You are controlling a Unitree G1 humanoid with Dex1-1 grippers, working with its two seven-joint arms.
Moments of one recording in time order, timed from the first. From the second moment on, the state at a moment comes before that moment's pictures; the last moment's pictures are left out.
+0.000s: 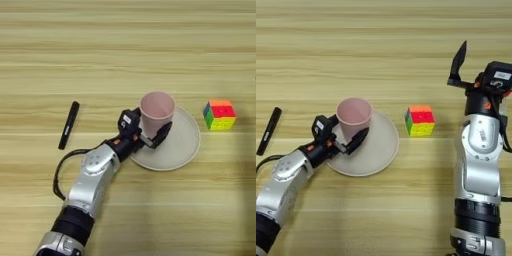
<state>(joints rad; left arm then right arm) -0.17 0.02 -0.20 0.34 -0.20 -0.15 -0.55 -0.24 -0.14 -0.27 -0.15 0.04 -0.12 -0.12</state>
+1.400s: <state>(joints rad) -0.12 0.03 -0.20 0.16 -0.18 -0.11 -0.54 -0.23 -0.14 -0.24 -0.12 0.04 -0.11 -0.10</state>
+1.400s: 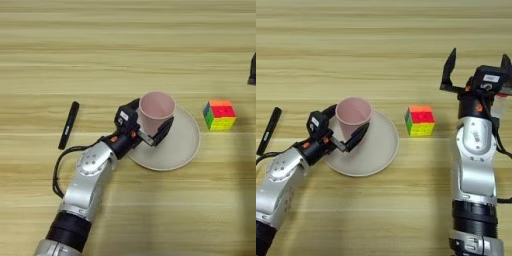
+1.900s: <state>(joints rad) -0.09 0.06 -0.21 0.01 -0.20 -0.07 -0.54 -0.23 -0.14 -0.23 -0.11 0.04 -0.10 -0.09</state>
